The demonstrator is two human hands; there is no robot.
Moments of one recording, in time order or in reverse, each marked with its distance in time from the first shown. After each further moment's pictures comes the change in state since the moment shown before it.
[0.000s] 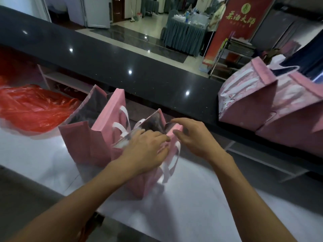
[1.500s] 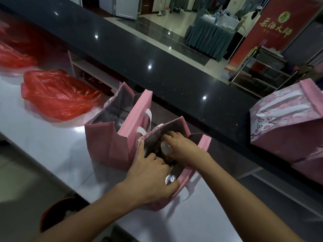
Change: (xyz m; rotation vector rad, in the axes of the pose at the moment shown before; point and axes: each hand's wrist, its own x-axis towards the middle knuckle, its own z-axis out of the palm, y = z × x) left_hand -0.033 -0.036 0.008 0.228 -0.209 -0.140; right_hand 0.096 -0.012 0.107 -0.400 -0.476 -0.186
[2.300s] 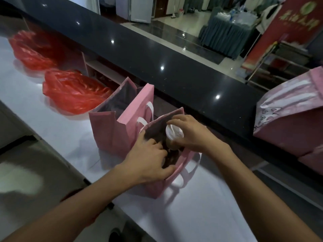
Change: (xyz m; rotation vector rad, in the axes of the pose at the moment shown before) left_hand 0.001 0.013 0.001 0.066 0.049 -0.021; right_hand -0.051 0.014 -0.043 0.128 0.190 -0.089
